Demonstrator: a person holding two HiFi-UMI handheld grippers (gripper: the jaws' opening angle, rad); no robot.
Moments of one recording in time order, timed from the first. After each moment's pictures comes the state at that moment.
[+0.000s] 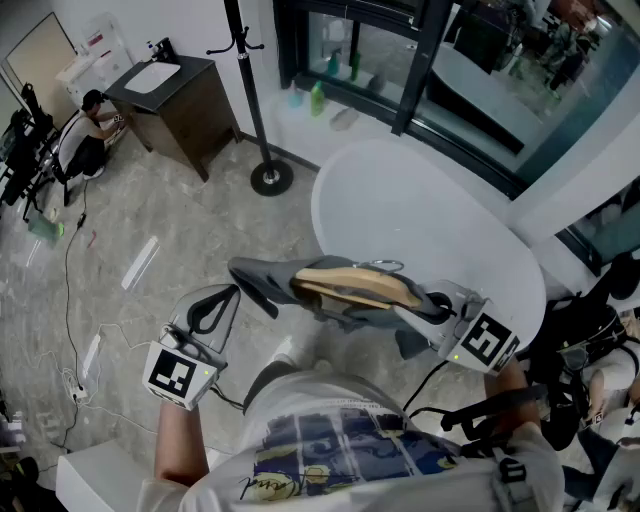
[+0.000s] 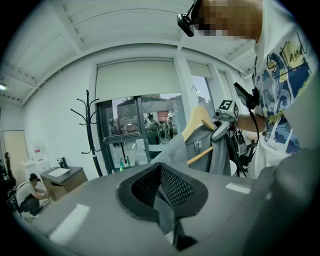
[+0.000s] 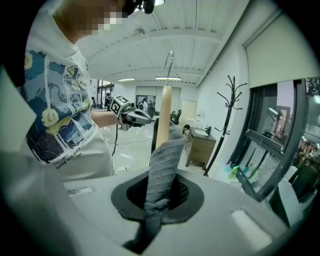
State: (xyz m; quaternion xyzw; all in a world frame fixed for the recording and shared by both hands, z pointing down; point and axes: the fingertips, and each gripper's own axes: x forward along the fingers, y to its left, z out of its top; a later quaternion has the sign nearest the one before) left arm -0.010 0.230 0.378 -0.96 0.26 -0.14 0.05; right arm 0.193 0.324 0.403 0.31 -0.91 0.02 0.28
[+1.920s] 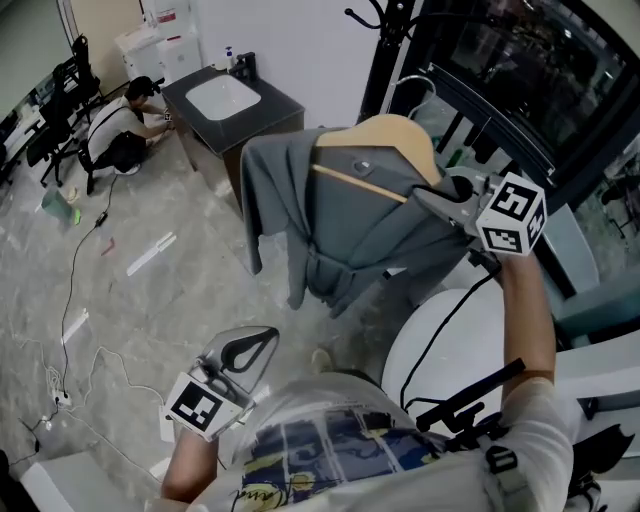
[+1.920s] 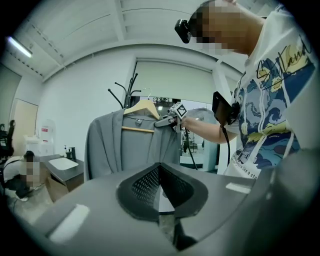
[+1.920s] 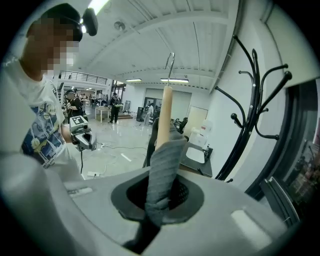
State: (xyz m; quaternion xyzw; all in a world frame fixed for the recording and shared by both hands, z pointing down) left arm -0.096 -0.165 0.369 -0.95 0.30 -0.05 -0.04; right arm 0.104 -0.359 0.272 0.24 -0.93 -0.05 0.28
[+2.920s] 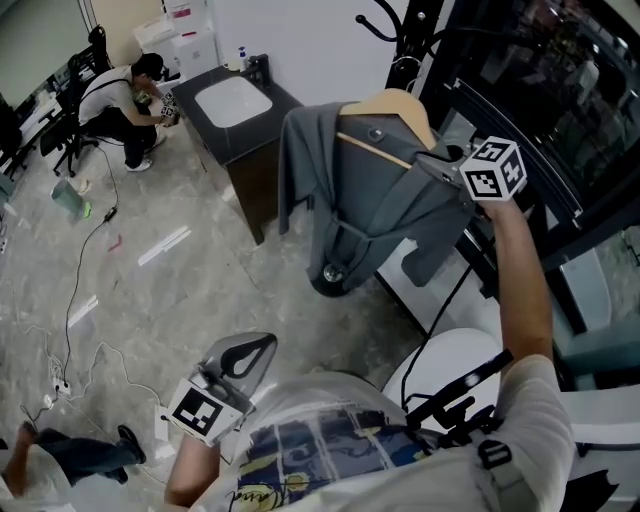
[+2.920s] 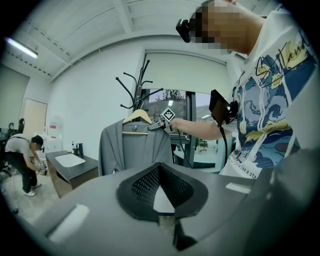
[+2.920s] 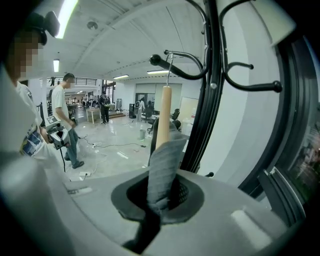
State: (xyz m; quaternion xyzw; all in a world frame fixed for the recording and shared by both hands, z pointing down) left arm -0.063 -0.266 0.386 -0.93 0.36 -0.07 -0.06; right arm 0.164 -0.595 0.327 0.26 -0.92 0.01 0.30
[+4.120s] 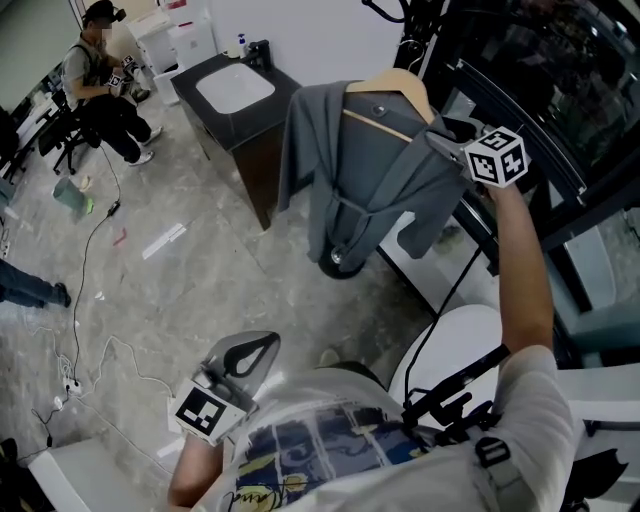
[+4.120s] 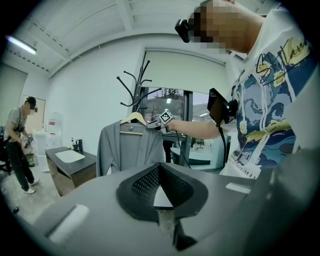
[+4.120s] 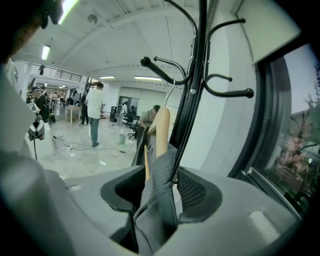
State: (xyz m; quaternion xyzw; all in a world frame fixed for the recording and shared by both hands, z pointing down) left arm -0.091 -0.232 0.389 -0.93 0.34 -0.08 -0.08; right arm 0.188 -0.617 0.330 0.37 -0.89 -0.03 0.26
